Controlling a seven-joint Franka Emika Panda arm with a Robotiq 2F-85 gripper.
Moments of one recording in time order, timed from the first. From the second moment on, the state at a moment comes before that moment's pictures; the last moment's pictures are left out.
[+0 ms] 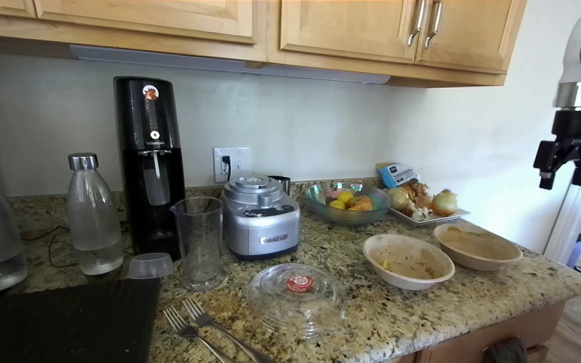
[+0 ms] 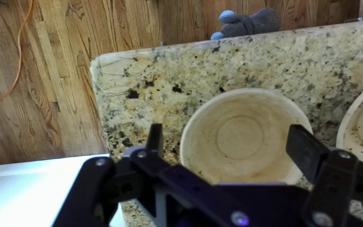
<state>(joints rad) -0.16 -0.43 -0.08 -2.59 -0.11 2.13 0.02</state>
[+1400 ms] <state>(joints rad) -0.03 -0.33 0.07 -2.69 0.19 2.39 0.29</state>
